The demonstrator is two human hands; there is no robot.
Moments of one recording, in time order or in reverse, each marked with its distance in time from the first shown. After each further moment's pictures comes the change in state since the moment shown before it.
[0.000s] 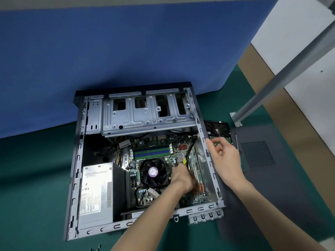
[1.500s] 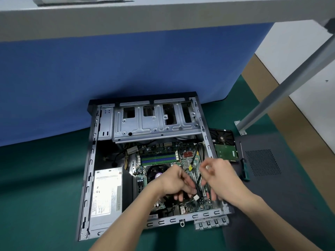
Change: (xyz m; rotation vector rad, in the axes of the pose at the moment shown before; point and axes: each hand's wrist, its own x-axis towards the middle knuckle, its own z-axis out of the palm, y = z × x) left_hand -0.025 -0.006 -0.072 0.055 -0.381 0.269; right_hand -0.032 -0.044 -0.016 -0.074 -0.533 0.035
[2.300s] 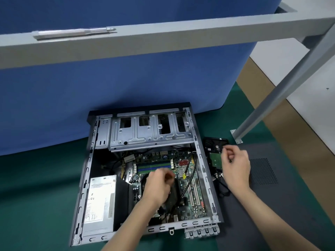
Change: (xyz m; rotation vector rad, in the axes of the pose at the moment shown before) left_hand -0.007 -0.004 0.010 0.351 0.694 0.052; right_hand 0.044 0.050 -0.028 0.076 0.802 -0.046
